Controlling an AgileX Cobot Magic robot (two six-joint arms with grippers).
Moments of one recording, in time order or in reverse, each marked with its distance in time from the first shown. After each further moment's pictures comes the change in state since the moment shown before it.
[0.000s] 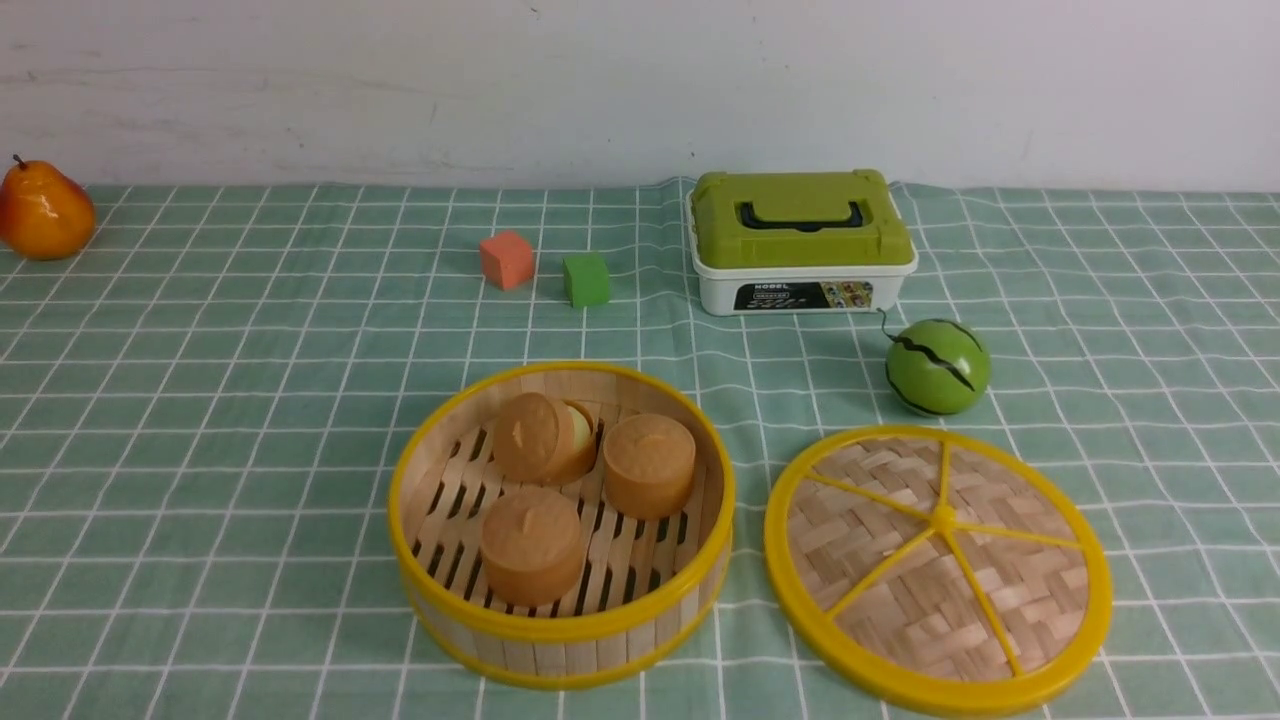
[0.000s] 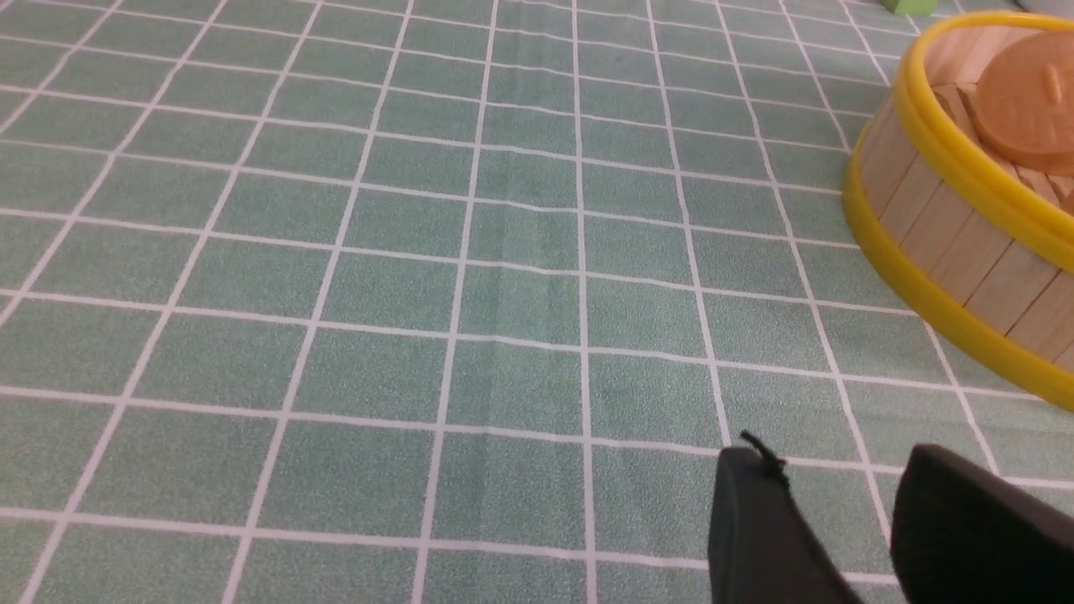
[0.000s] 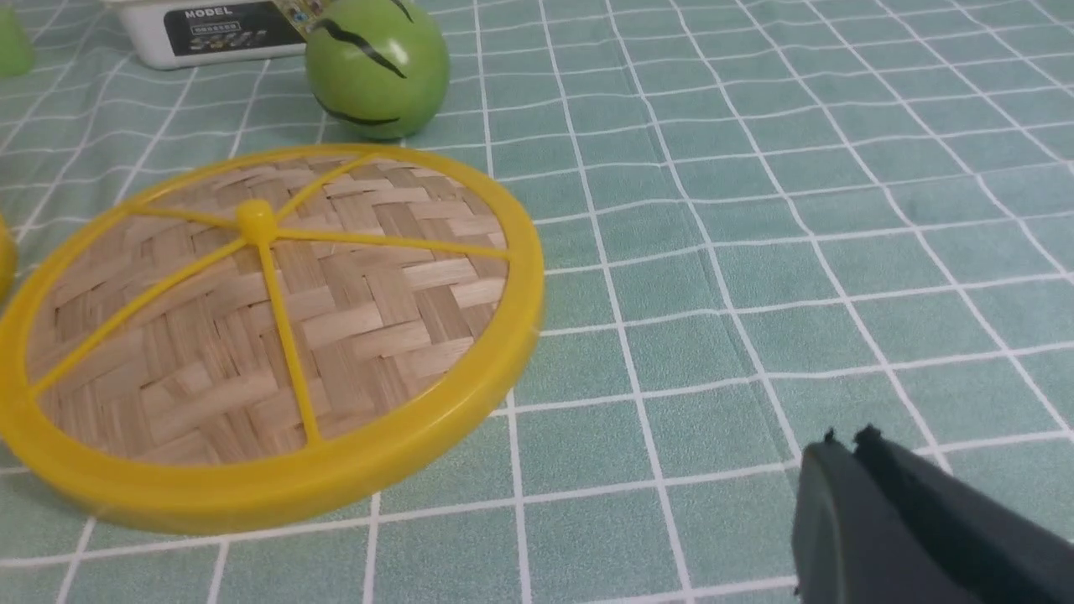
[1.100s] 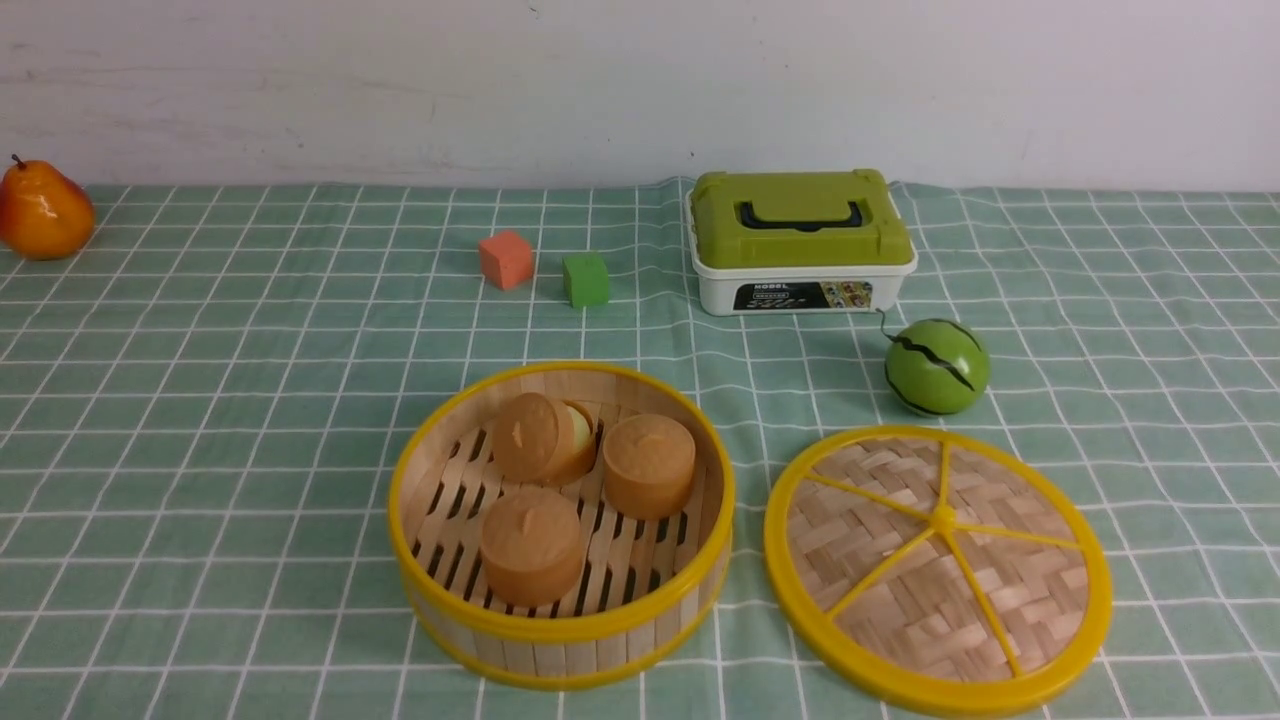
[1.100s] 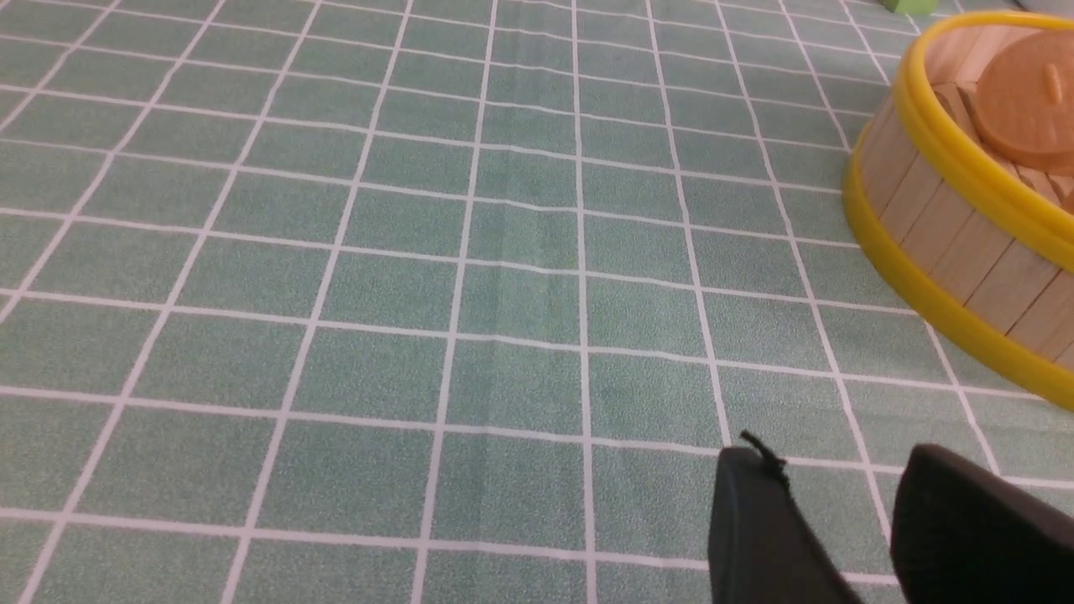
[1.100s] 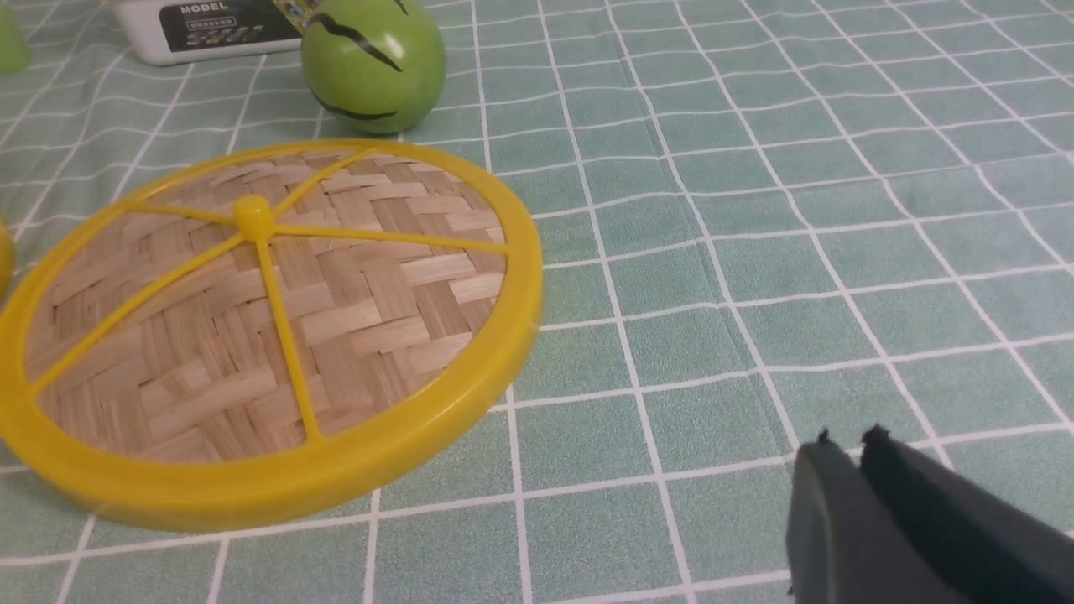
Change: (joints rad) right arm 0.000 0.000 -0.001 0.001 0.004 0.003; left arm 0.000 0.000 0.000 0.000 0.000 0.000
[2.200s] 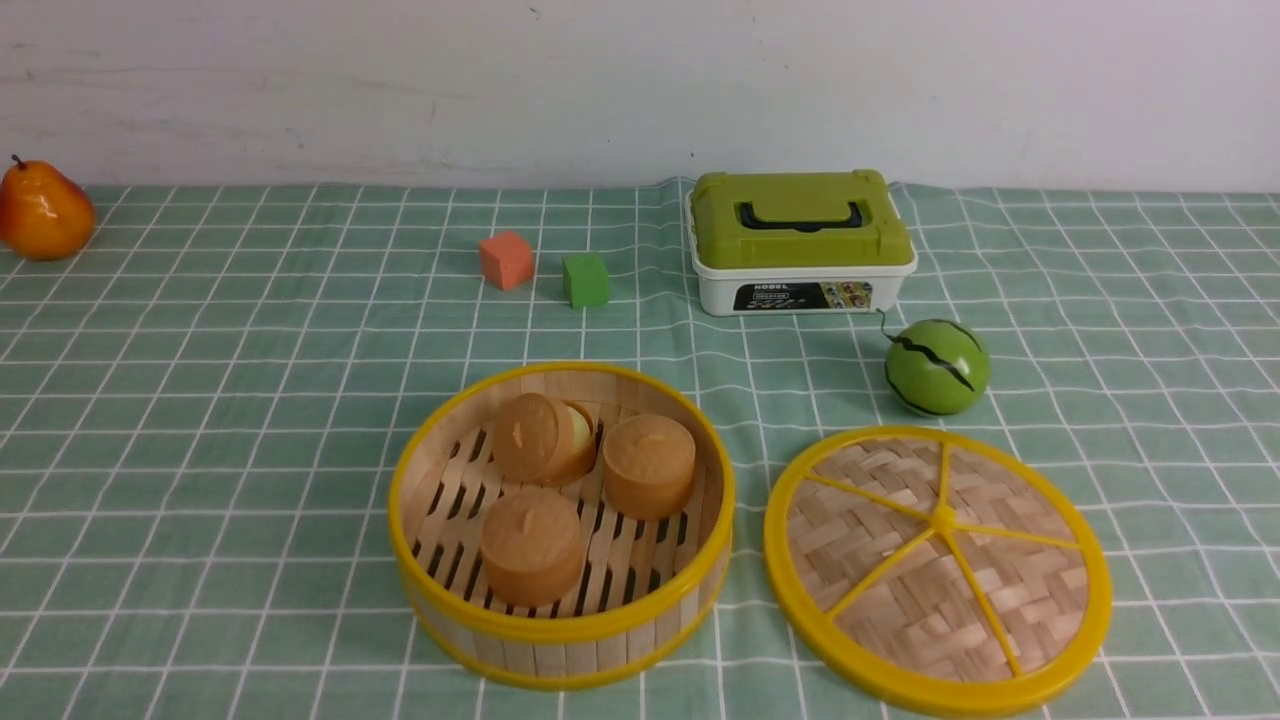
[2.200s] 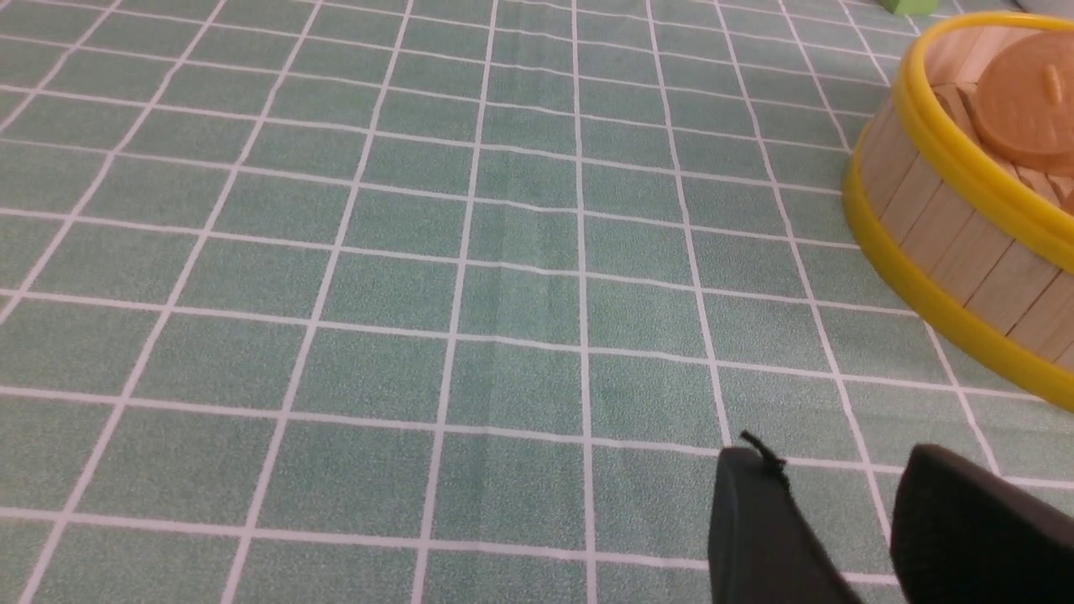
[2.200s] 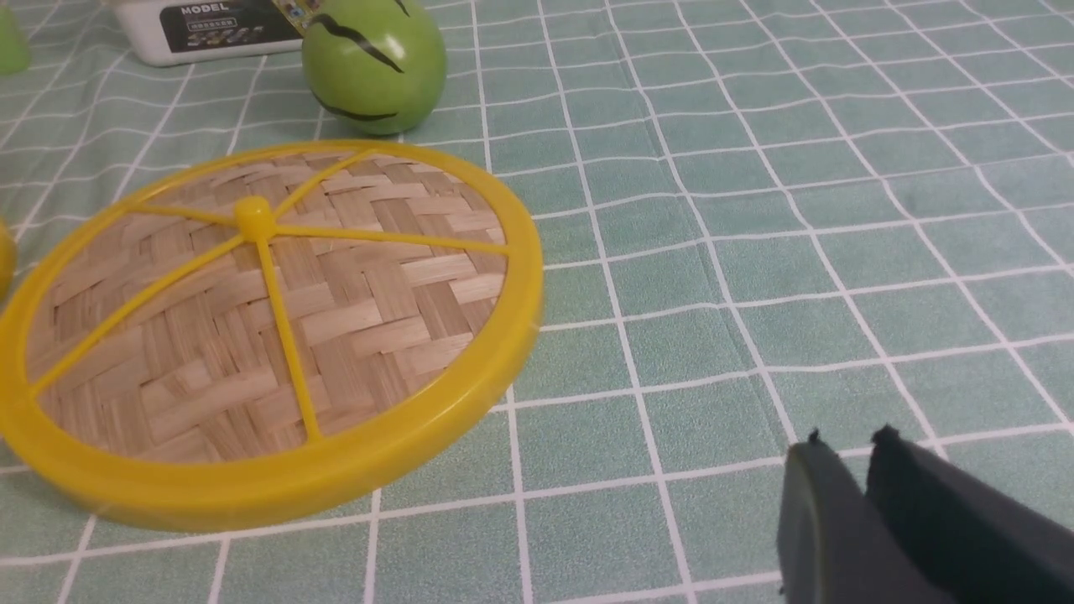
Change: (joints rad) right arm 0.000 0.000 0.000 0.000 0.000 0.001; left arm 0.000 0.000 0.000 0.000 0.000 0.000
